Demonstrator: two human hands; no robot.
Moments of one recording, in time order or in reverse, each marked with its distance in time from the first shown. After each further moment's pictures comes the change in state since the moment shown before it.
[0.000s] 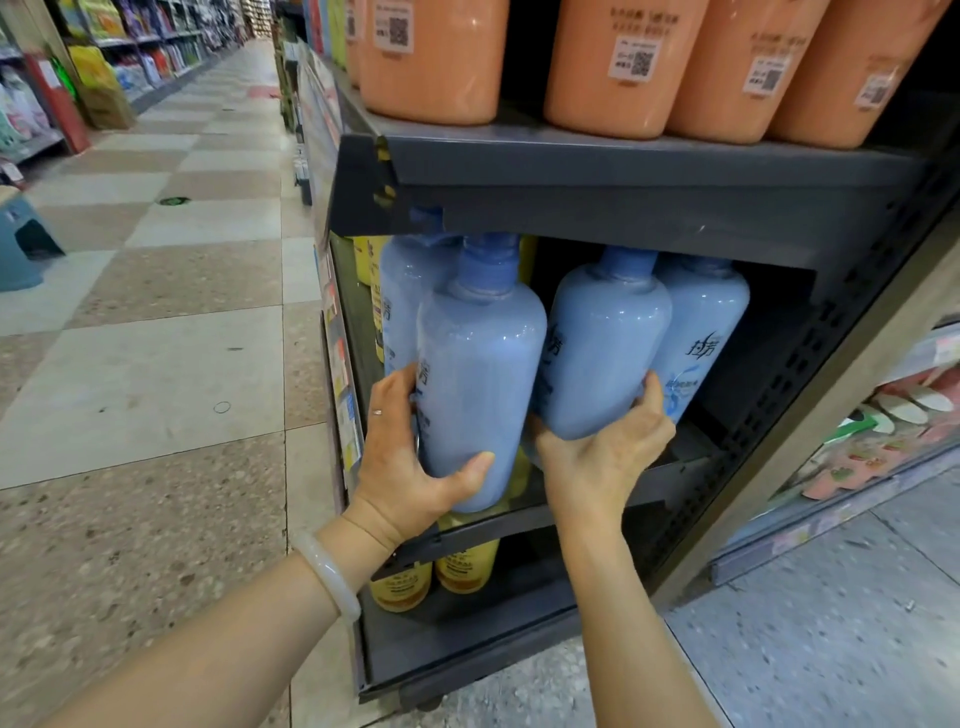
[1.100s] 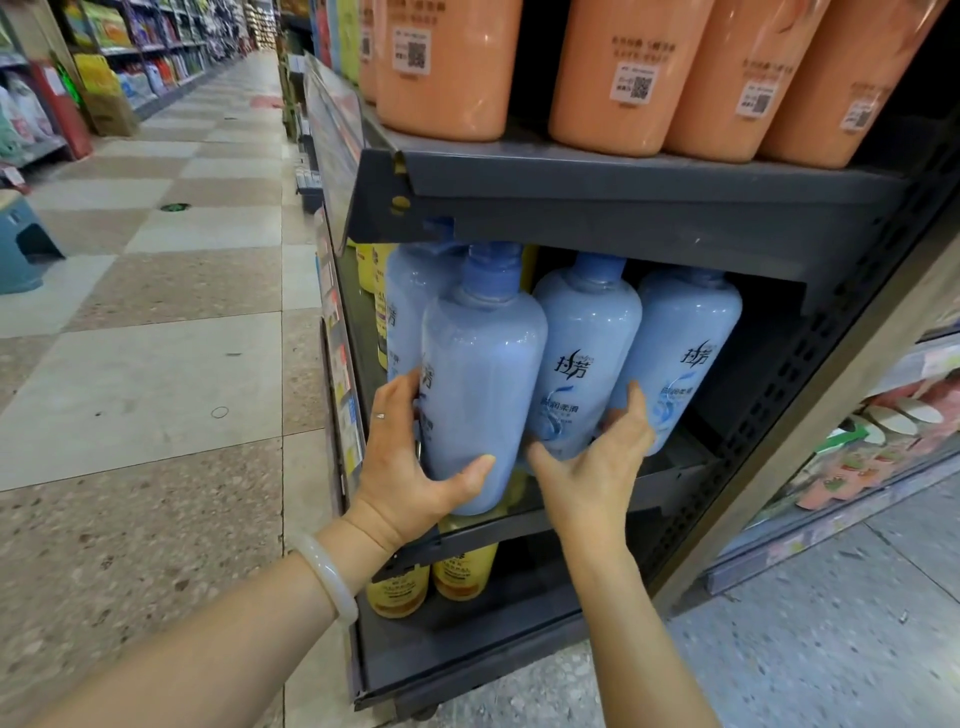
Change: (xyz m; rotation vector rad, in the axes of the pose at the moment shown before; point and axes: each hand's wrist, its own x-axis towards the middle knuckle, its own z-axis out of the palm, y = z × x) left_hand 0.000 0.004 -0.002 0.051 -0.004 0.000; right_hand -0.010 0.009 -0.005 -0.069 -0.162 -0.014
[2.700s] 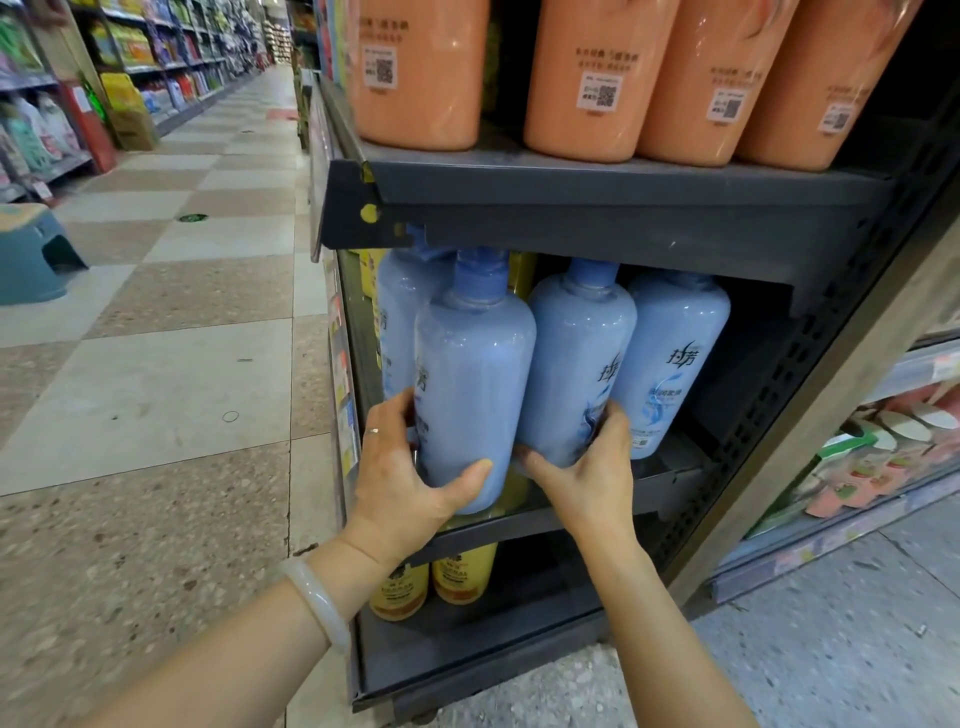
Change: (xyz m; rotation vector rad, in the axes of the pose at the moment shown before) left_hand -0.014 0.015 0.005 0.032 0.003 -0.229; right_hand 0.015 0.018 -0.014 0.053 -0.165 -0.026
